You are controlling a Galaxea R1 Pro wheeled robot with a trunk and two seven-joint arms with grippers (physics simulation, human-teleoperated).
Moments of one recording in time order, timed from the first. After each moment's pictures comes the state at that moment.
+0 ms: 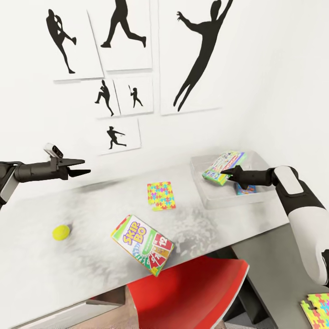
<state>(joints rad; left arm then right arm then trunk) -1.18 0.57 -0.14 -0.73 0.35 1.04 -1.56 -1.15 -0.32 0.00 -0.73 -1.16 1.04 -0.12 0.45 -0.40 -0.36</state>
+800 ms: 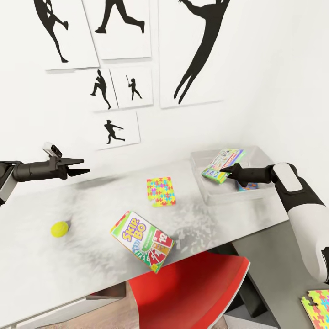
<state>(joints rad) -1.18 0.57 -0.14 -0.74 0.36 1.04 -1.56 -1.17 -0.32 0.03 -0.73 -1.16 1.05 -0.11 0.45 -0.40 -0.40</state>
